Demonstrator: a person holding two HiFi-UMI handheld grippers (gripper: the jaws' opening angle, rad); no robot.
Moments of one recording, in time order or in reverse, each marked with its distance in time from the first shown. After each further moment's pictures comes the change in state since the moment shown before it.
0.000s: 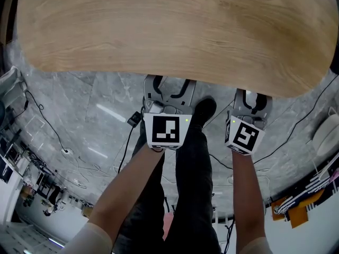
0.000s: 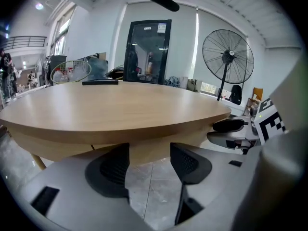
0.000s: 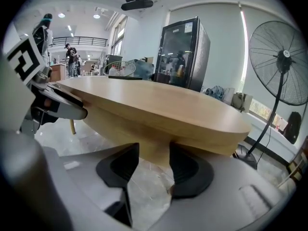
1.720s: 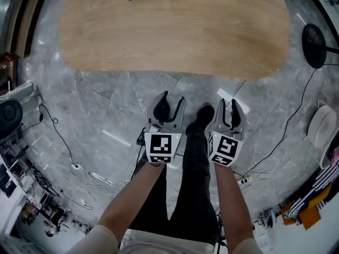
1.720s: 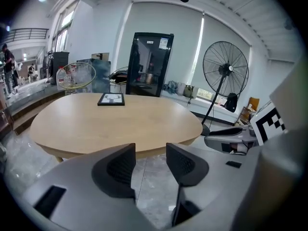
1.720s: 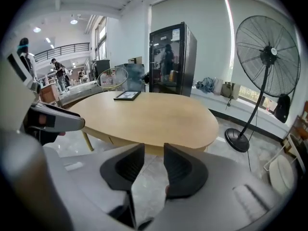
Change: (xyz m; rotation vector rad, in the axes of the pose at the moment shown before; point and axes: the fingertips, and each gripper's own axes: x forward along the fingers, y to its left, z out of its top) left arm -0.162 -0.017 0.066 -0.050 0.046 -0.024; right arm -0.149 0.034 0.083 0.192 0.107 -0.016
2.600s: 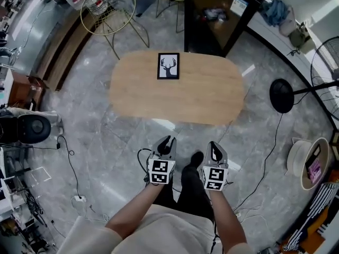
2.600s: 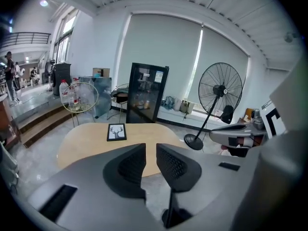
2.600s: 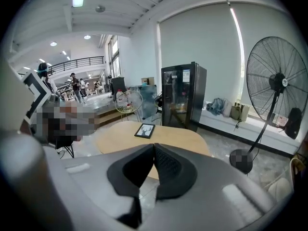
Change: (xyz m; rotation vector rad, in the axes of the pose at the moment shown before) left arm -0.185 -0.047 0.198 0.007 -0.038 0.013; right arm -0.192 0.001 0.219 -0.019 -0.109 0.169
